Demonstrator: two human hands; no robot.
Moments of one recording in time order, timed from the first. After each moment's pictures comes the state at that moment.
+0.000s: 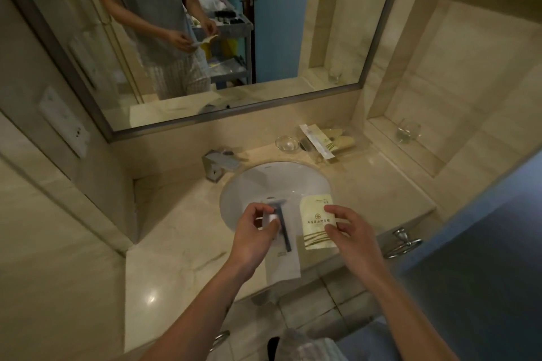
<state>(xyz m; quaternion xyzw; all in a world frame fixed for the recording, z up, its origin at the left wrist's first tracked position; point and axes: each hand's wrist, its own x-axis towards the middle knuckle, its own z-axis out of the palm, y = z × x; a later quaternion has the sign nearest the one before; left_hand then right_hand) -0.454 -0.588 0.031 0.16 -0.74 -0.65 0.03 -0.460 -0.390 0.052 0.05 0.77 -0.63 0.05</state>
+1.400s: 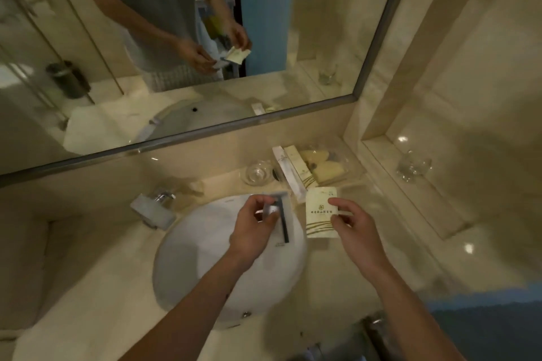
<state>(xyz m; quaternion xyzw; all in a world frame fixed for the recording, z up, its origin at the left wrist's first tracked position) -0.744 -0.487 -0.011 0.18 -0.73 -0.65 0.00 -0.755 -0.282 0.018 0.09 0.78 -0.61 0.08</state>
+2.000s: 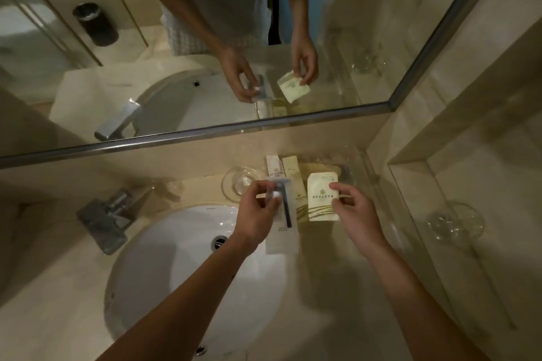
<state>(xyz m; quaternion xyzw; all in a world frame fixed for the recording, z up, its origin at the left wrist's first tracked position) -0.921 -0.434 -0.056 0.28 -0.69 -0.67 0.02 -0.988 -0.245 -0.055 0.08 0.79 -0.58 0.20</state>
